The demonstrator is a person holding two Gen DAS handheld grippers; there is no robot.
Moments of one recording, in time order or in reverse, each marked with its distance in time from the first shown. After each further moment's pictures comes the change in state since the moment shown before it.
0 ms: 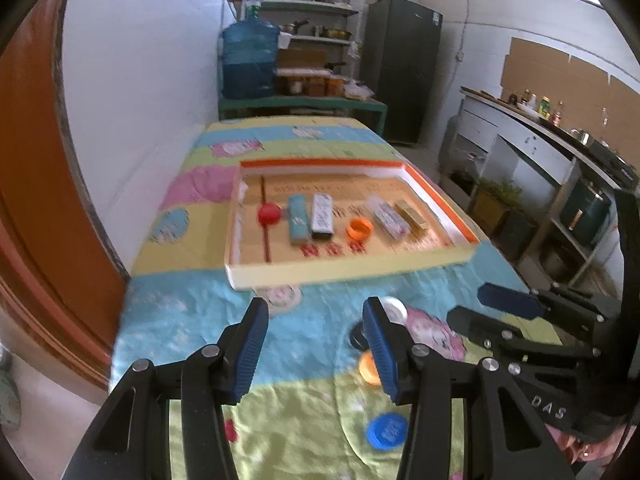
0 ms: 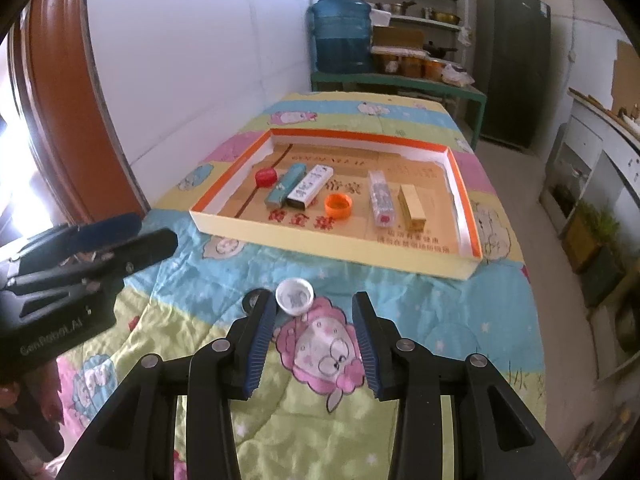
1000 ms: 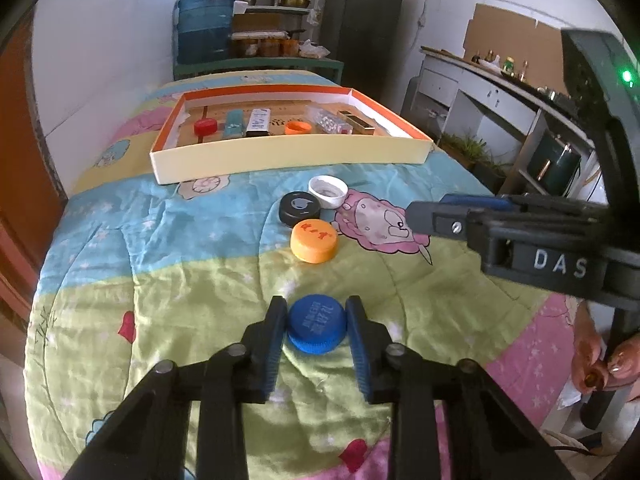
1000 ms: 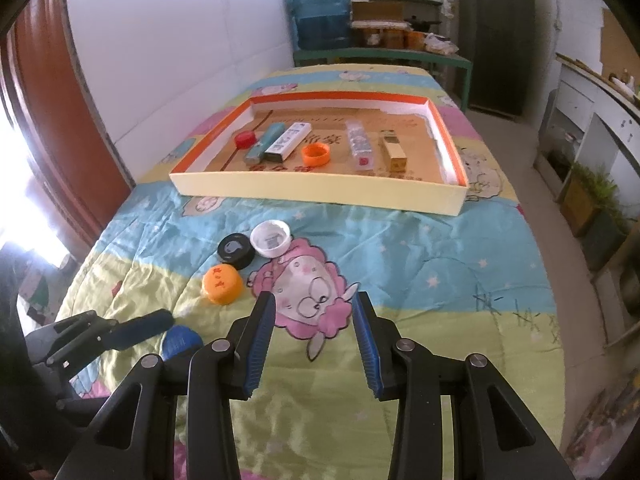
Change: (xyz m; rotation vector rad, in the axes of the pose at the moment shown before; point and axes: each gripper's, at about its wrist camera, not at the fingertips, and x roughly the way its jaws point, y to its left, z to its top) left arm 0.018 -0.027 -0.082 0.056 0.090 -0.127; right arm 0.012 -0.010 -0.033 0.059 0.062 0.019
